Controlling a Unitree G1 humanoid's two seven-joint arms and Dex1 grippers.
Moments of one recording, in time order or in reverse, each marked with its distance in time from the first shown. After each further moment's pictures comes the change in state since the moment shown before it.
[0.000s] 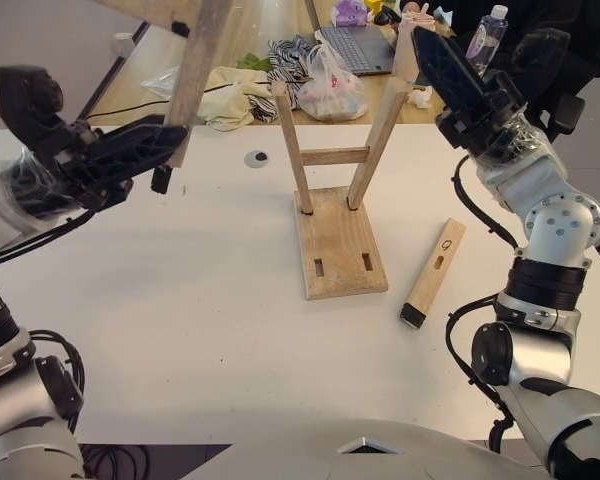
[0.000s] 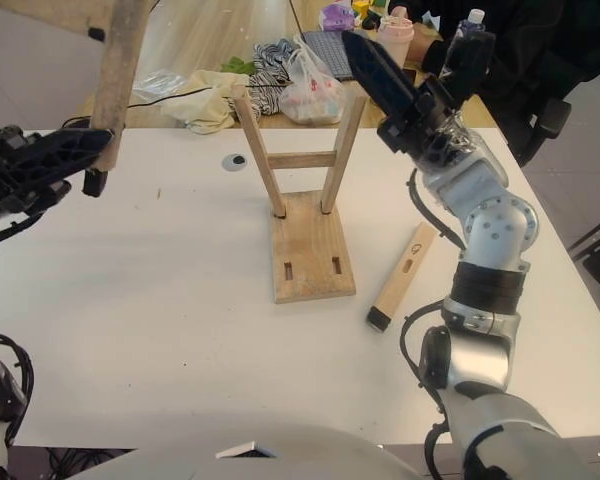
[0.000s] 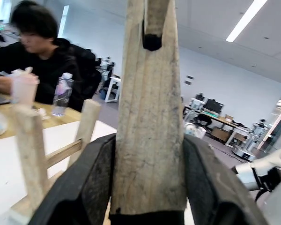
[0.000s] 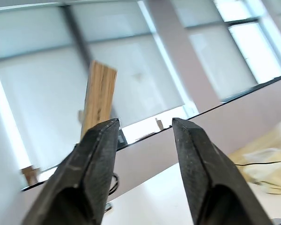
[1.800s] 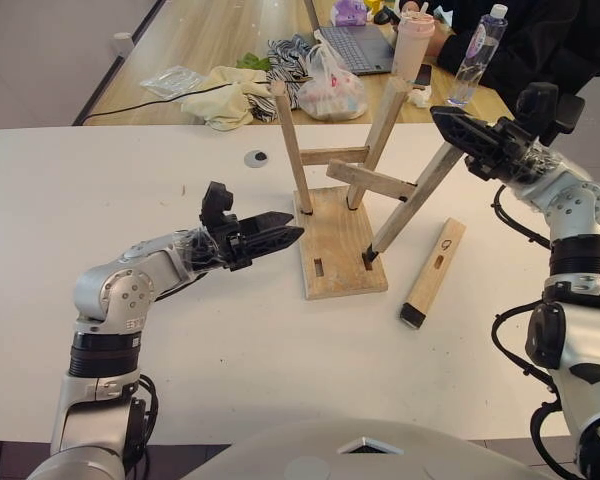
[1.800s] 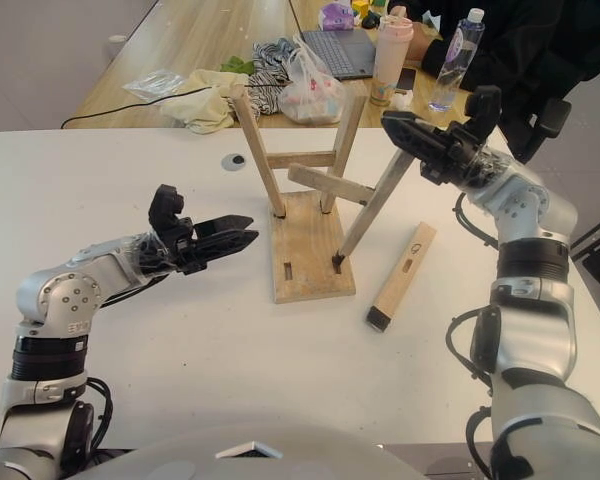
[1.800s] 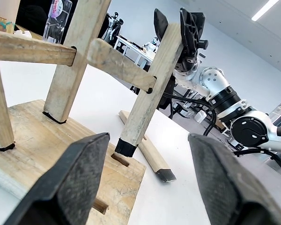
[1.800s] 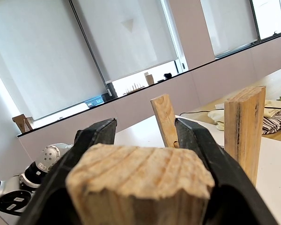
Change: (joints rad) left arm 0.223 -0.298 -0.389 -0.011 0.372 -0.286 0.058; right arm -0.099 -0.271 0.093 0.654 -0.428 -0.247 0.636
